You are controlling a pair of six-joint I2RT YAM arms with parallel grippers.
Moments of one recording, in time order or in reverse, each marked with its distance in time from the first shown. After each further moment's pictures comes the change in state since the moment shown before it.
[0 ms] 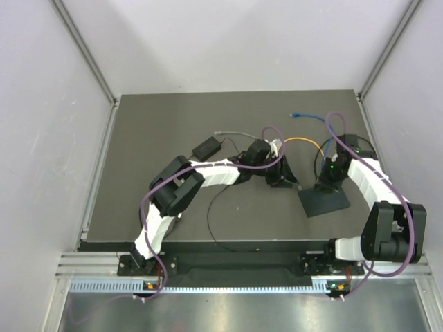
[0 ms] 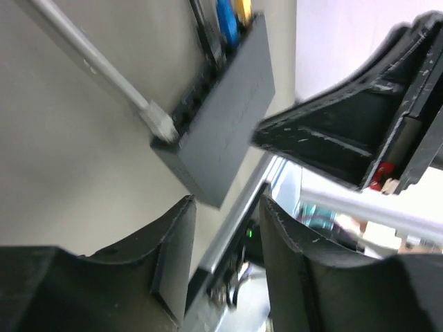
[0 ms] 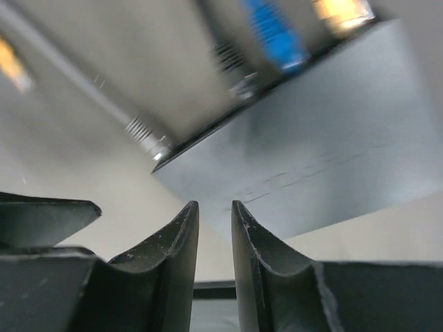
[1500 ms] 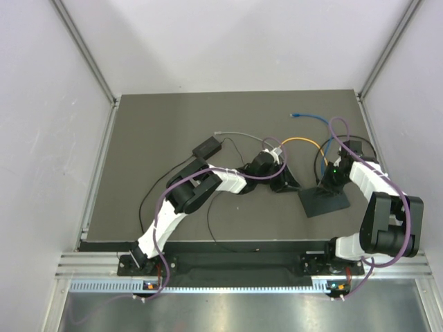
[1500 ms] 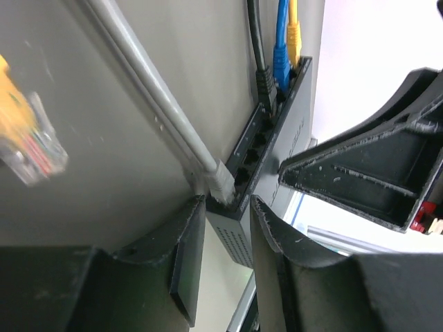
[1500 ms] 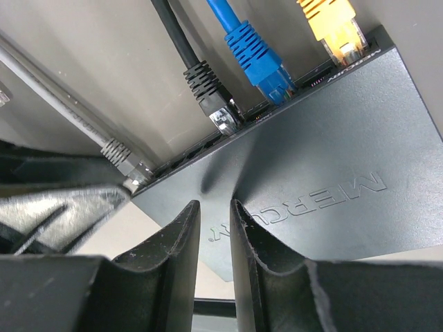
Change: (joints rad) left arm -0.041 0.177 -0.026 0.298 -0.120 -0.108; right arm -0.106 0.050 -0.088 0.128 -0.074 -0.045
